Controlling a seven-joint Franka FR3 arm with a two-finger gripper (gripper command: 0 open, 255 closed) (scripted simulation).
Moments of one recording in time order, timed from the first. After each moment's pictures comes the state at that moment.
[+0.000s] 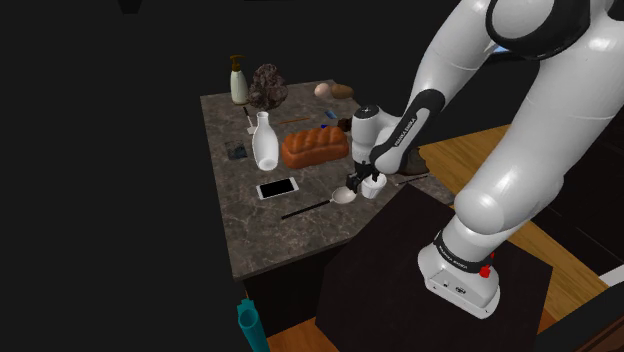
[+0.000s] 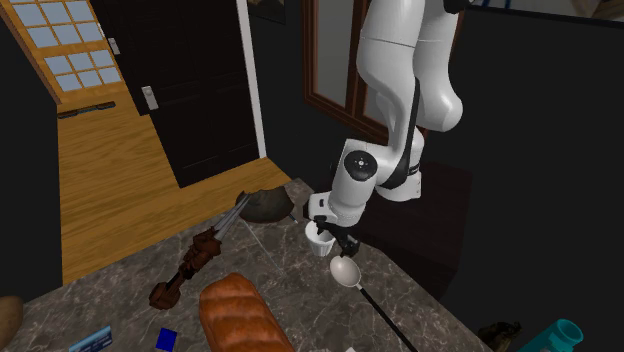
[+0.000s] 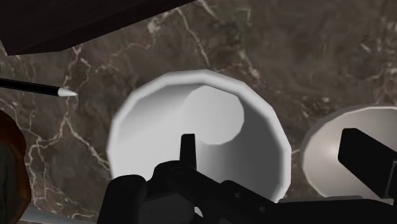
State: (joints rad) arm -0.30 0.12 0.06 -2.75 -0.61 2.77 0.64
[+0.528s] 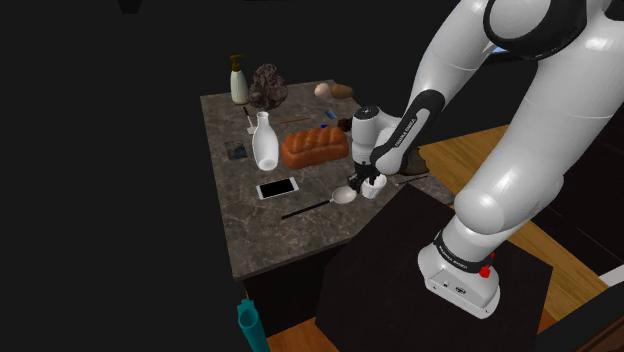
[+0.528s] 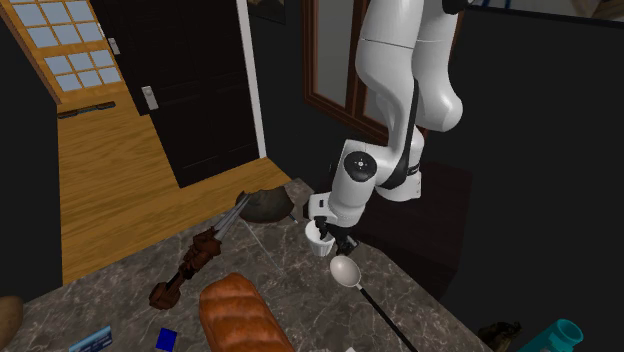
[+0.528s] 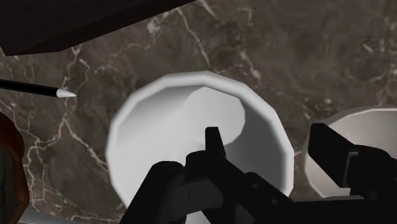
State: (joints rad) arm -0.30 0.13 0.06 -2.75 -0.63 2.78 0.65
